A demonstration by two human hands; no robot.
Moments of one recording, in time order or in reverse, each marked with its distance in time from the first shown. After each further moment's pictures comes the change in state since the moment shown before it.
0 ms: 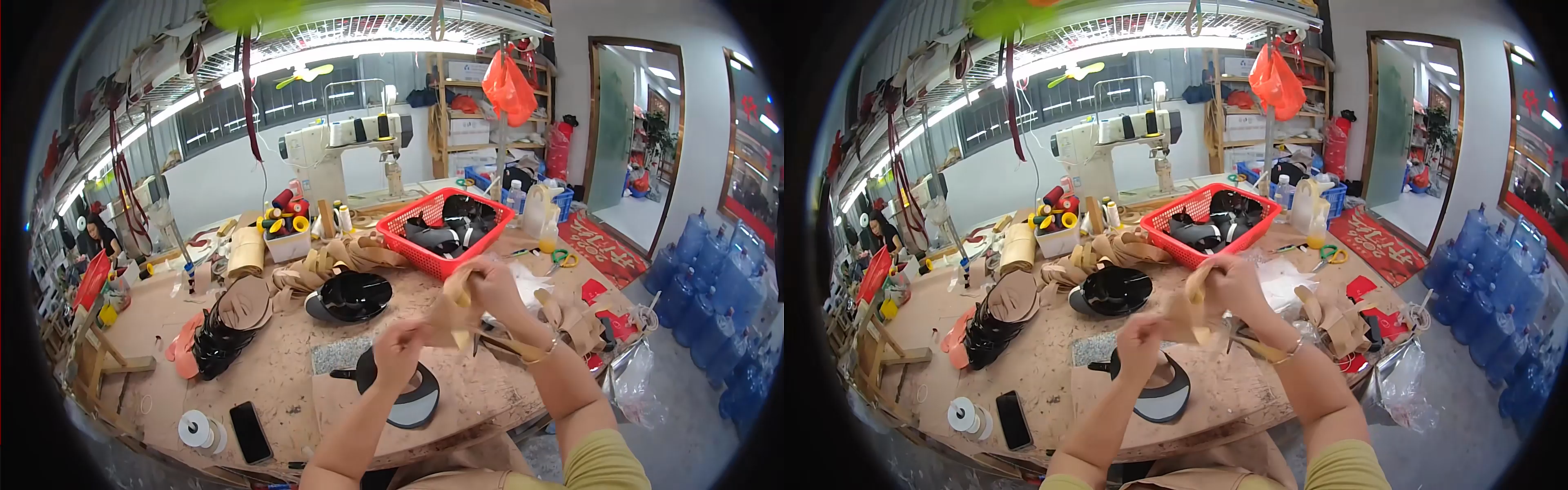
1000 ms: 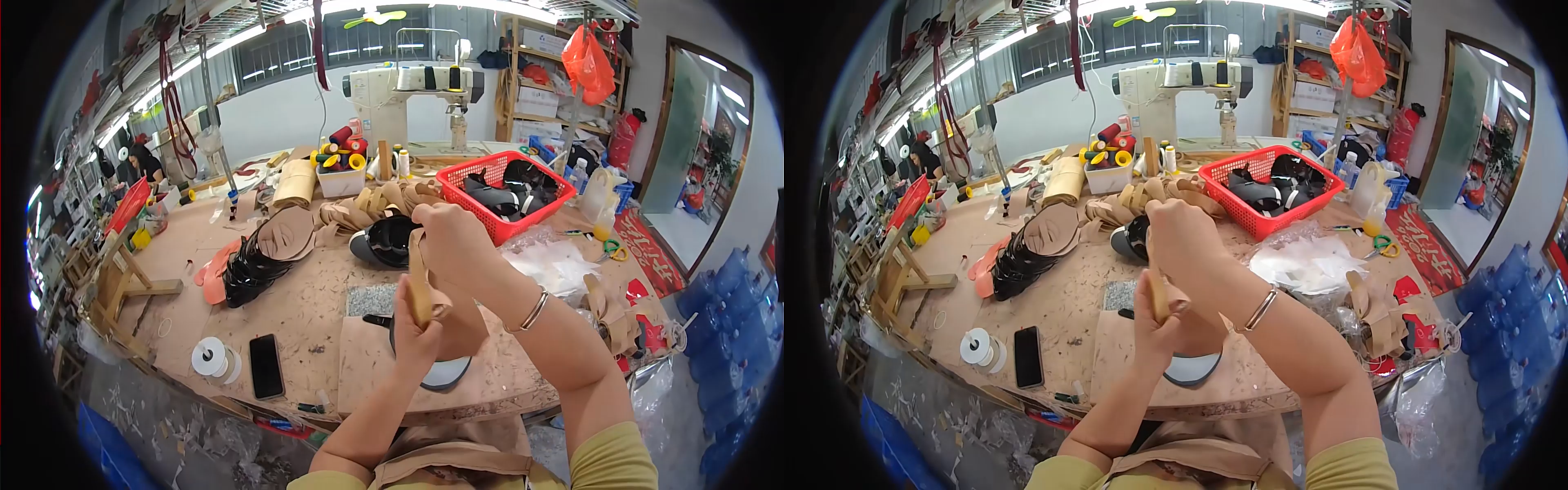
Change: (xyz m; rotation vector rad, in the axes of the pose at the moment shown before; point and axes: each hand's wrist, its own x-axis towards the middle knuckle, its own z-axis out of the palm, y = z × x) left_hand -0.055 0.002 -0.001 -0.030 0.500 -0.043; right_hand 0.022 -0.105 0.107 -0.535 -0.314 -0.255
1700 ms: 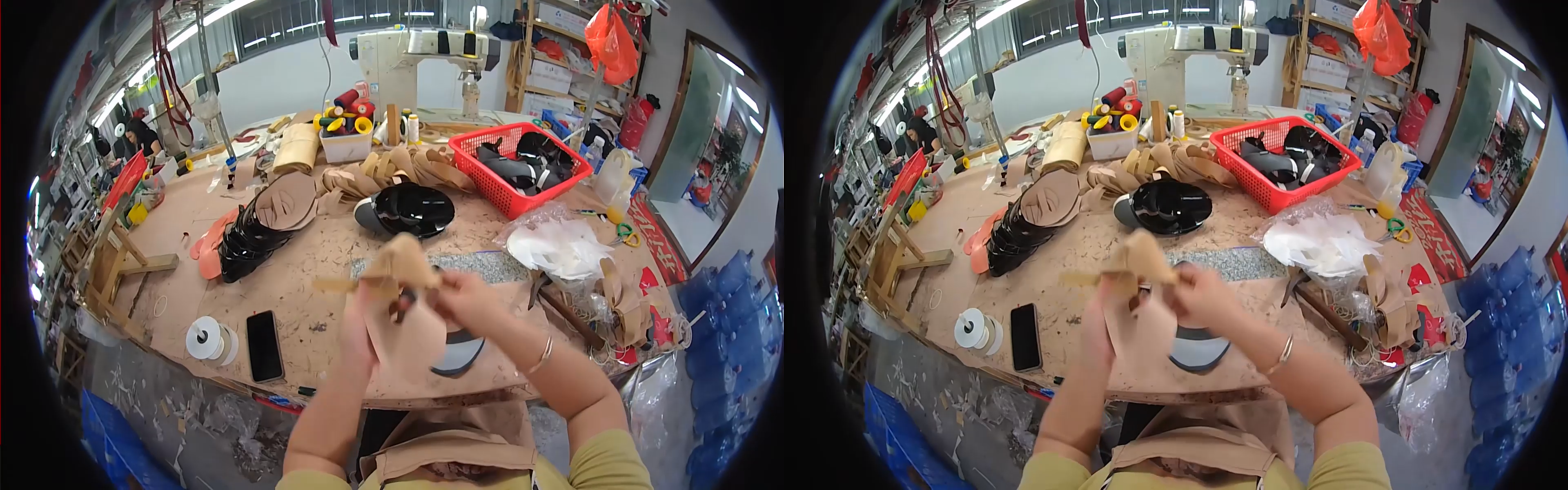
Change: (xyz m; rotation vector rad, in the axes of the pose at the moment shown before) left_hand 0.011 0.039 -0.082 -0.299 0.081 -0.525; right_hand -0.081 0.032 0.084 1.096 -0.472 0.559
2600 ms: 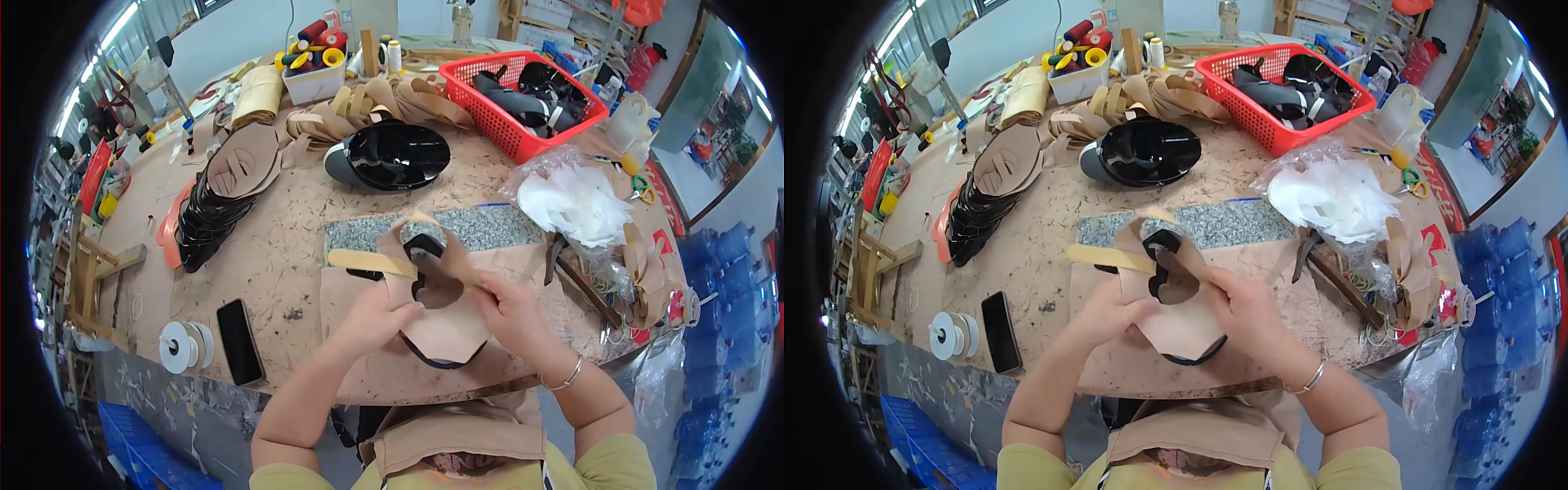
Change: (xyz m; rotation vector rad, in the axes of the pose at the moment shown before) left_hand 0.034 -0.014 -0.003 0.984 -0.220 -0.401; right_hand -0.033 0.062 -0.022 -0.553 0.448 -0.345
